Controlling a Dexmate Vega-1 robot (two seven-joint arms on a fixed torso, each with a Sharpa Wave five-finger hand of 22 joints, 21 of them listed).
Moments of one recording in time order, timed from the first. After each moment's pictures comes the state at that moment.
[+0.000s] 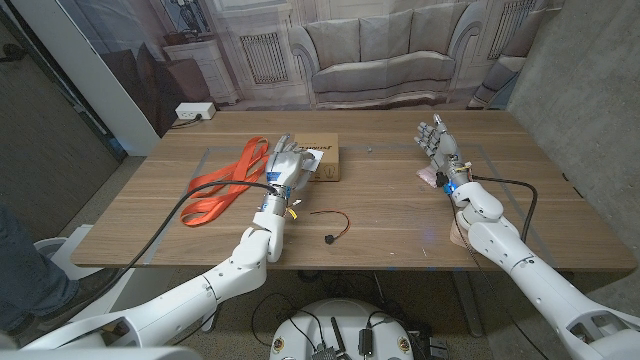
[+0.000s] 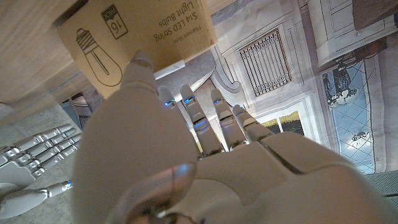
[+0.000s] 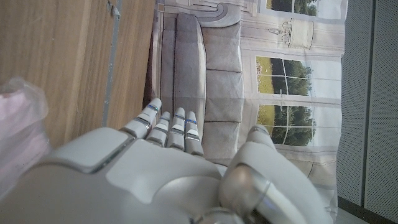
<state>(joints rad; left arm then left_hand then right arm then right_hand) 0.85 0.60 0.84 -1.64 0.90 0.54 0.72 1.23 0.07 -0.01 -0.10 0.36 0.85 -0.22 0.28 0.19 0.78 -0.22 0.21 0.20 0.41 -0.05 0.19 0.18 0.08 -0.04 0.20 0.17 -0.90 -0.49 -0.30 -1.35 0.75 0.34 0.06 0.33 0.07 0.14 -0.04 0.19 0.26 0.07 0.20 0.19 0.27 0.07 0.22 0.18 0.14 0.02 0.19 0.18 0.19 -0.03 0.30 0.18</state>
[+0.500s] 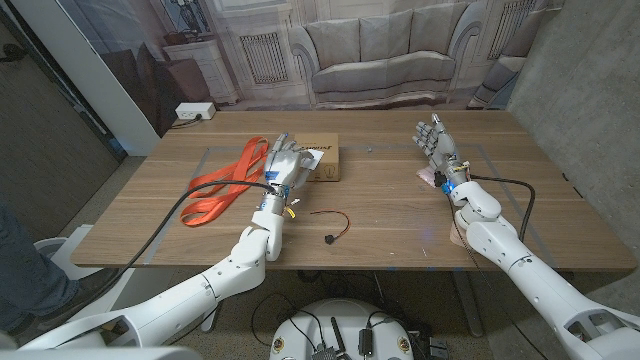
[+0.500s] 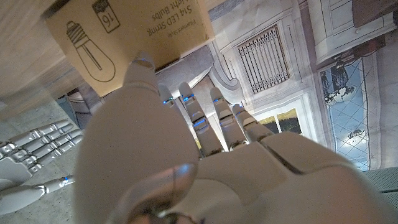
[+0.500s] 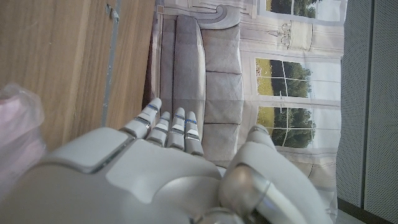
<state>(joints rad) 0.85 0.60 0.83 -1.63 0.89 0.52 0.75 1.24 0.08 -0.02 -0.10 0.34 0.91 -0.22 0.29 0.19 0.83 -0.22 0.21 0.20 0.44 -0.05 0.20 0.18 0.09 -0.04 0.20 0.17 -0.89 -0.49 -0.31 -1.34 0.75 0.34 0.06 0.33 0.07 0.14 -0.04 0.19 0.26 0.07 0.20 0.19 0.27 0.07 0.22 0.18 0.14 0.02 0.19 0.18 0.20 -0.03 0.29 0.18</state>
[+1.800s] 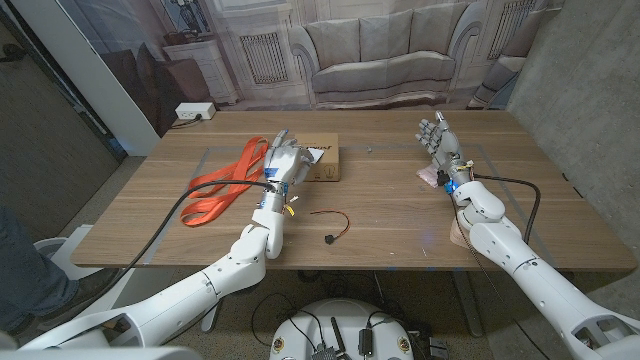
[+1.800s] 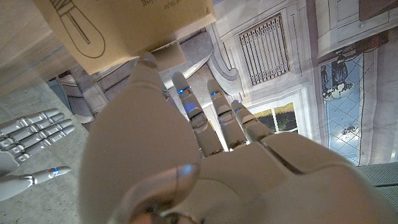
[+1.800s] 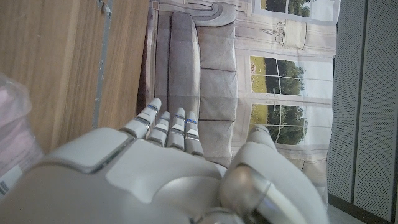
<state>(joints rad) 0.84 0.59 0.82 -1.62 0.86 0.48 0.81 1.27 0.10 -0.03 -0.08 0.30 1.13 -0.20 0.34 0.18 1.03 -0.22 0.21 0.19 0.58 -0.05 0.20 0.18 0.15 -0.04 0.20 0.17 -0.93 -0.51 -0.29 -1.40 0.75 0.35 0.04 0.32 0.06 0.14 -0.05 0.19 0.26 0.07 0.20 0.19 0.27 0.07 0.22 0.18 0.14 0.02 0.19 0.18 0.20 -0.03 0.28 0.18</state>
